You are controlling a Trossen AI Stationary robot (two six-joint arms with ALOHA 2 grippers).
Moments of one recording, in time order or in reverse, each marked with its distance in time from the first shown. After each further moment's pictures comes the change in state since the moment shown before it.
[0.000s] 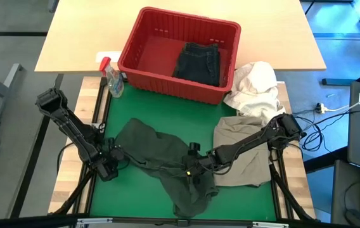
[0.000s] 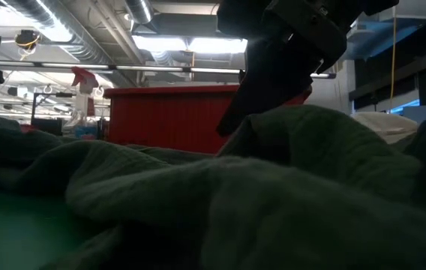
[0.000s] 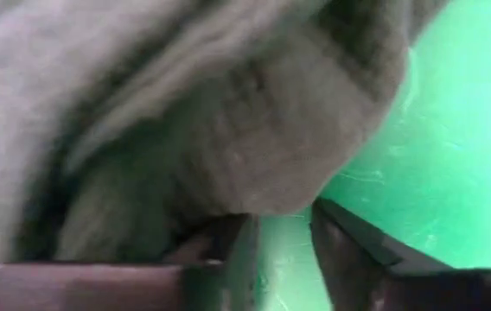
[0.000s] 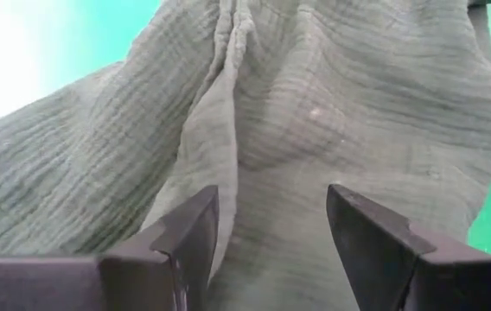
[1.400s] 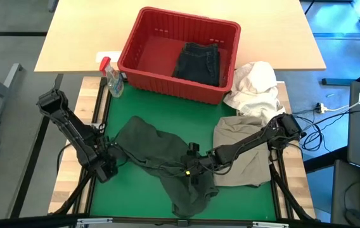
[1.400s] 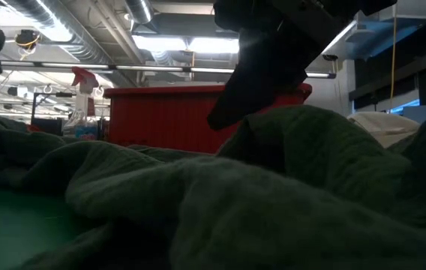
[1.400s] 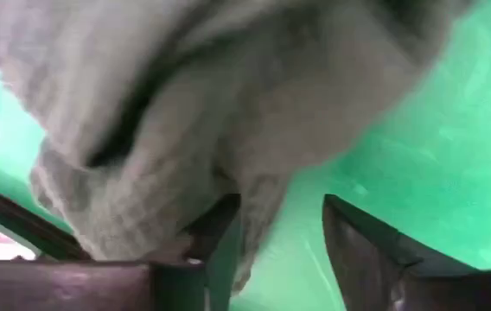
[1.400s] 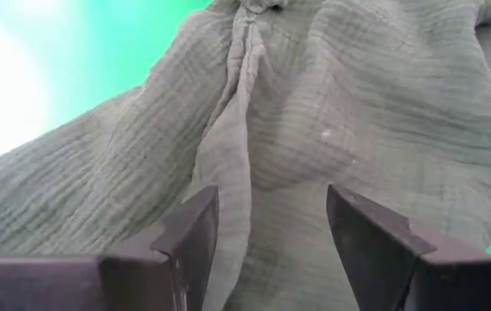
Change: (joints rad) left arm -0.051 0.000 0.099 -0.207 0.024 -0.193; right arm 0.000 0.000 -0.001 0.047 -0.003 0.028
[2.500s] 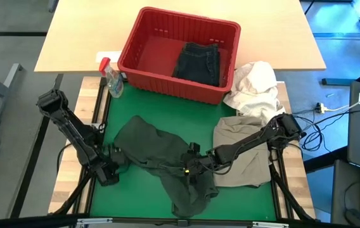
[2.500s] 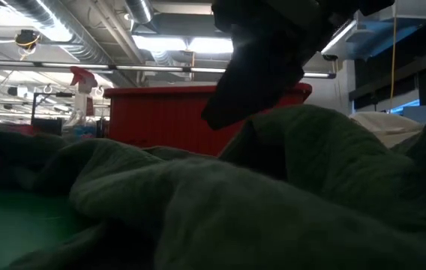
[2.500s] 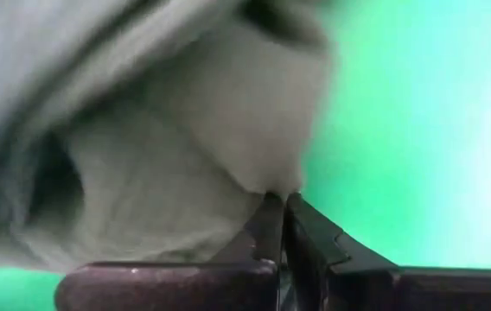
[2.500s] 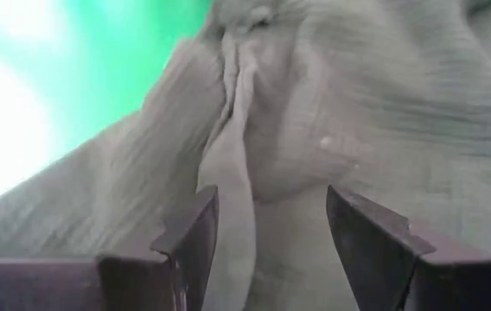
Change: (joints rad) left arm 0.013 -0.001 -0.011 0.230 0.021 0.081; right arm -0.004 0.000 0.000 0.012 0.004 0.100
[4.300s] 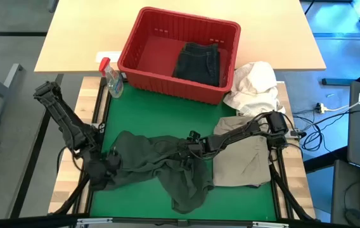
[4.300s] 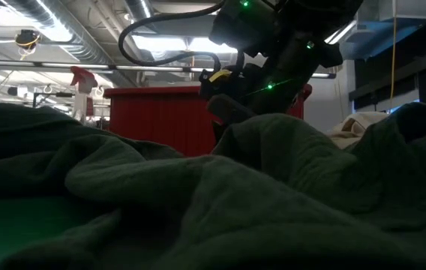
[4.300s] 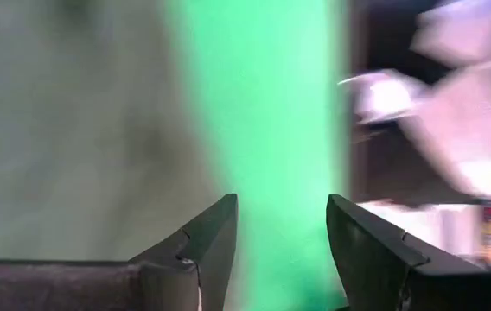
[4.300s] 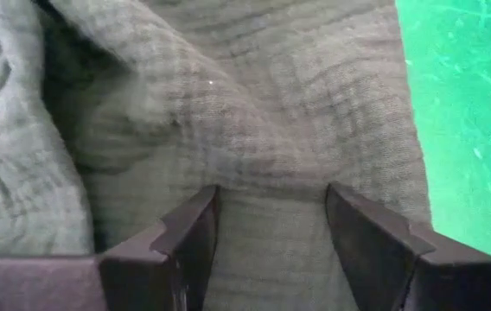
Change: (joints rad) left arm 0.065 -0.303 0.162 0.084 0.275 0.247; right arm -0.166 0.128 -0.001 -0.033 -0.032 0.026
